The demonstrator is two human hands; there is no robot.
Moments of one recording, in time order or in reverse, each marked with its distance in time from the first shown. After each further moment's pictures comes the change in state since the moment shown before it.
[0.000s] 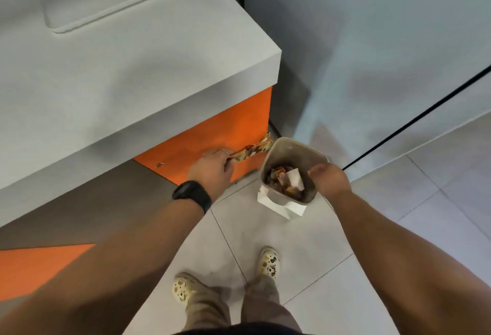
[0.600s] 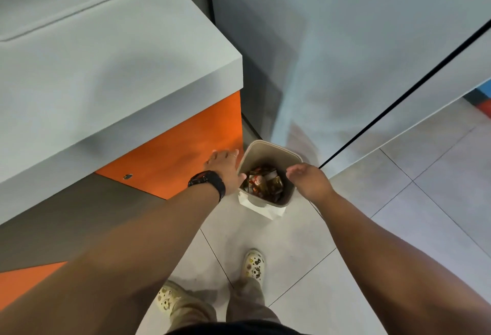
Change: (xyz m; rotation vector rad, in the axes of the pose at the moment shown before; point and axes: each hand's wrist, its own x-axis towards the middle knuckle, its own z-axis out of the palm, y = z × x) left_hand 0.050 0.061 0.057 0.128 -0.414 -0.011; right_hand -0.004 0.022 -0.020 0.542 -0.056 0.114
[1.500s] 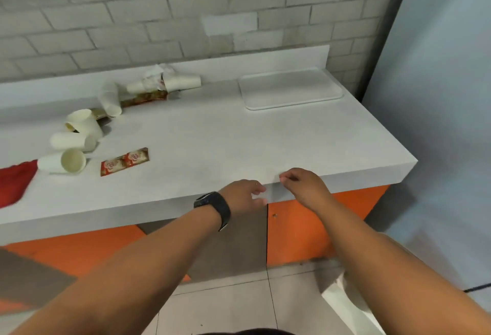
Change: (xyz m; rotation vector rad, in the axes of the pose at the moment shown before) left_hand -0.222 -0.262 -0.140 -0.294 0.271 -0.078; right_hand -0.135 -0.324 0.180 -0.097 -0.207 -0.705
